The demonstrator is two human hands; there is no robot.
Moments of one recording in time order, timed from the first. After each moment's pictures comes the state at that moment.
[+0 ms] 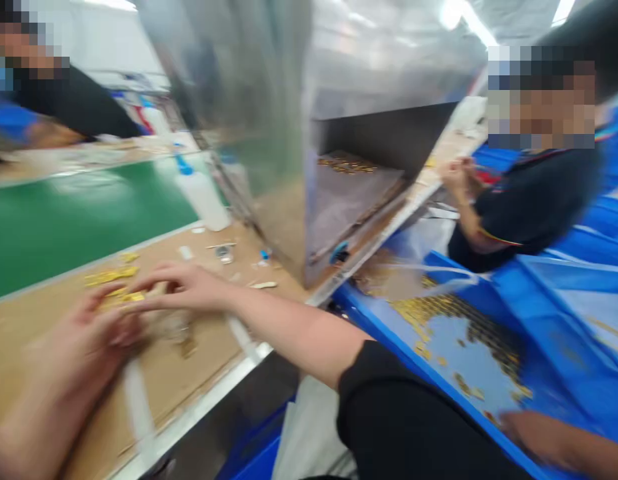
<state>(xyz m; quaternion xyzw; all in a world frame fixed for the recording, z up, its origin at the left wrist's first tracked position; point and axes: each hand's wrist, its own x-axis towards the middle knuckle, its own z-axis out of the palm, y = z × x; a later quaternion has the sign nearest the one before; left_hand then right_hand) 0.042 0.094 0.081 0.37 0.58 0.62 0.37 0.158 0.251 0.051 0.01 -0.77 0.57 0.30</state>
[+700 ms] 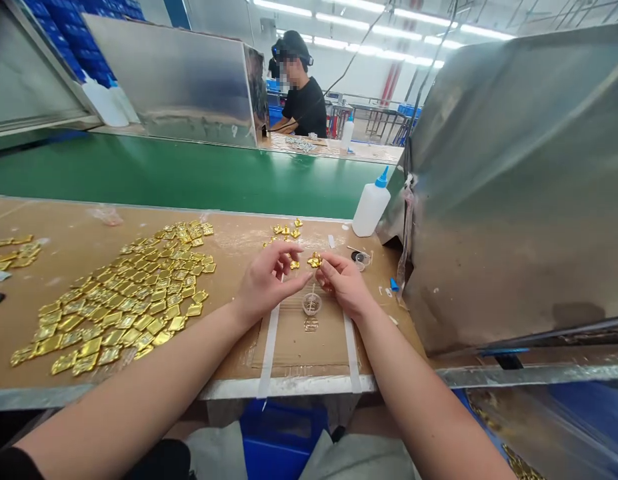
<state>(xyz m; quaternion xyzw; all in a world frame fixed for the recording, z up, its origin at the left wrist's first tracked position) 0.044 0.081 0.079 0.49 0.57 0.66 0.05 0.167 0.234 0.056 -0.12 -0.60 0.76 0.21</state>
